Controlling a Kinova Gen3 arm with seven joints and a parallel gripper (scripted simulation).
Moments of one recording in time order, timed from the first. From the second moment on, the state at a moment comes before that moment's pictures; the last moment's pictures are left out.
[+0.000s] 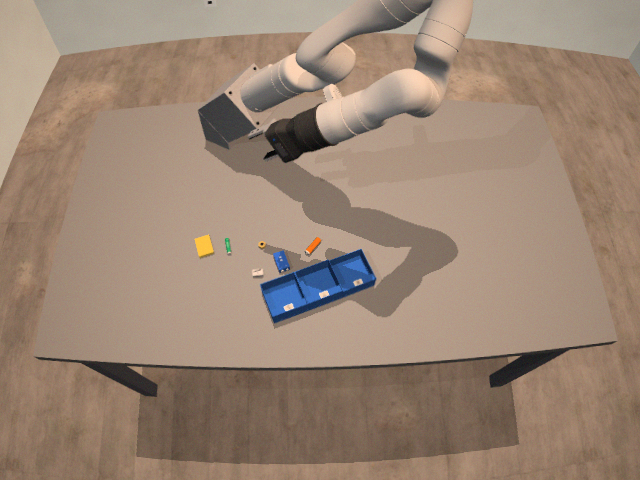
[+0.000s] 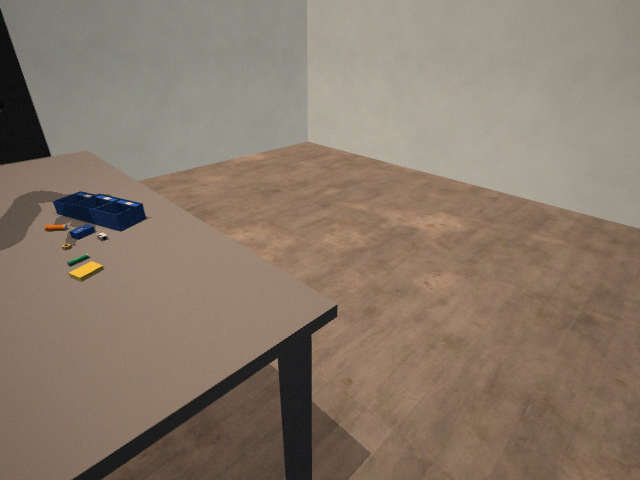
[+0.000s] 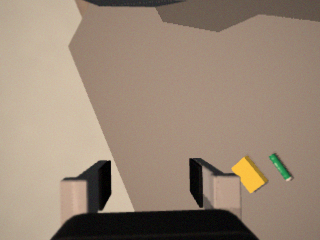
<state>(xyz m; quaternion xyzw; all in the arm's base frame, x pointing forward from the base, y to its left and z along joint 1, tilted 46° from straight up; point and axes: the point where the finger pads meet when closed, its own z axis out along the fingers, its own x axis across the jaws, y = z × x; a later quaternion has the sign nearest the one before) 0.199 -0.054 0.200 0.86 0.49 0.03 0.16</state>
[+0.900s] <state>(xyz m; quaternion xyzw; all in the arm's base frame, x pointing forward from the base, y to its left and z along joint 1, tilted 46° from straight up) 0.223 -0.010 0.165 0.85 0.50 0.05 0.16</state>
